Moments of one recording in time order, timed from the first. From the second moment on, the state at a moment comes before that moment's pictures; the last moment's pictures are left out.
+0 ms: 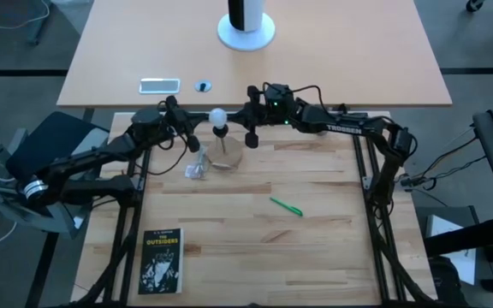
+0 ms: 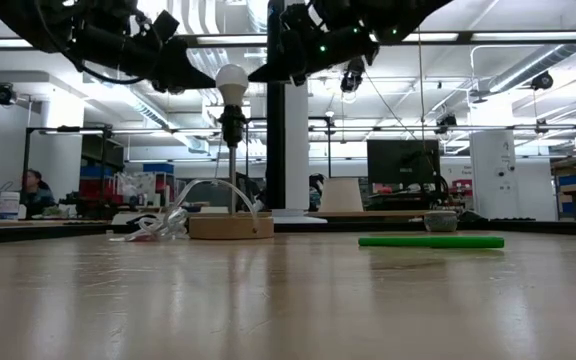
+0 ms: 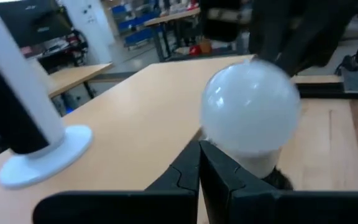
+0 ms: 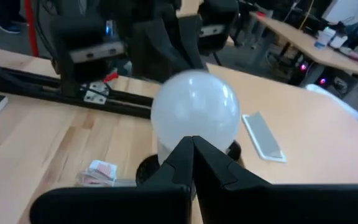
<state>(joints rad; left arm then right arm) 0.62 0.96 0.61 0.25 0.06 0.25 -0.40 1.77 1.46 0.07 -0.28 -0.38</state>
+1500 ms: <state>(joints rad) 0.62 0.97 0.61 0.30 0.27 0.28 -0.41 1.79 1.46 0.06 -0.24 -0.35</state>
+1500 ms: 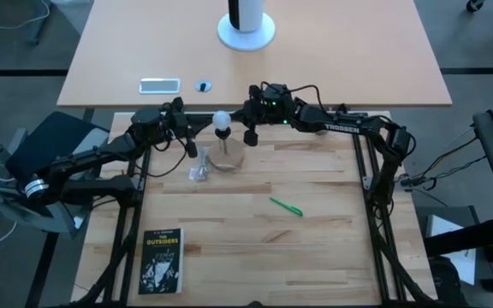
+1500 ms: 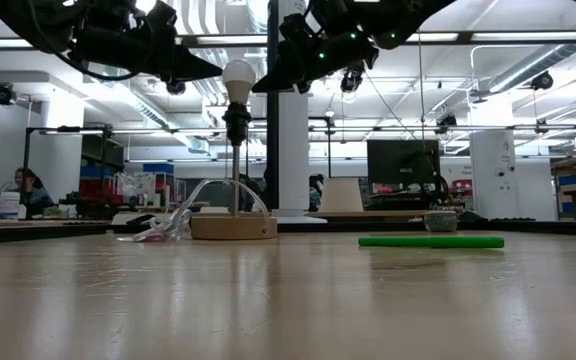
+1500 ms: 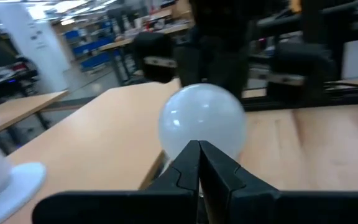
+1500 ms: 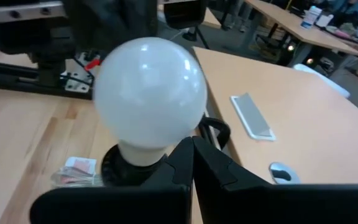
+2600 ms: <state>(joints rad) 0.62 0.96 0.61 0.25 0.12 0.28 -0.41 1.72 1.42 -0.01 -0.23 -0.34</state>
